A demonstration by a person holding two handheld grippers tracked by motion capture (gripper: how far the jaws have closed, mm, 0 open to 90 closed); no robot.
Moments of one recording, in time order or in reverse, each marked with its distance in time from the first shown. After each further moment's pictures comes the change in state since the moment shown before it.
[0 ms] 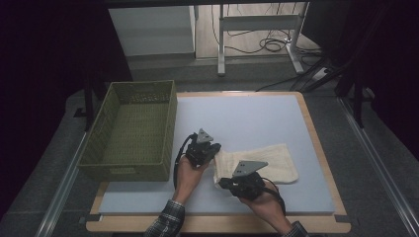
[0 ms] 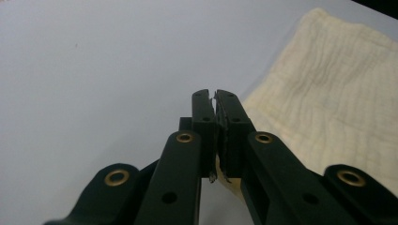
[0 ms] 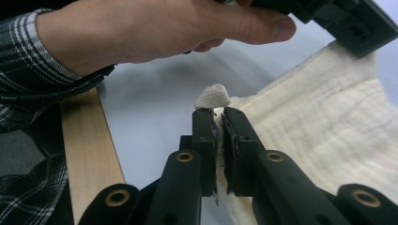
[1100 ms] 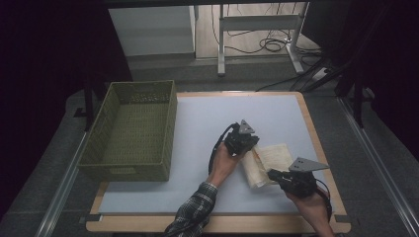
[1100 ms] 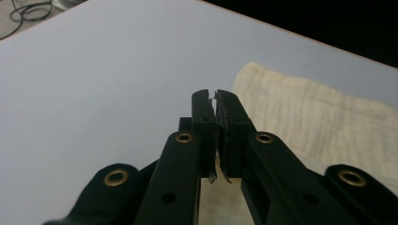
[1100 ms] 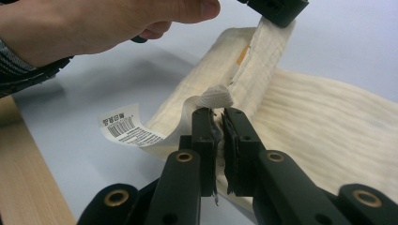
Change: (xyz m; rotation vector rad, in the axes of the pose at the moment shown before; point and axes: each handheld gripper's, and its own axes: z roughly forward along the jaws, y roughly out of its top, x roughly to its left) left arm -0.056 0.068 0.083 -0.022 -0.140 0.161; right arm -0.062 -0.067 -0.096 -0.067 -0.241 0.168
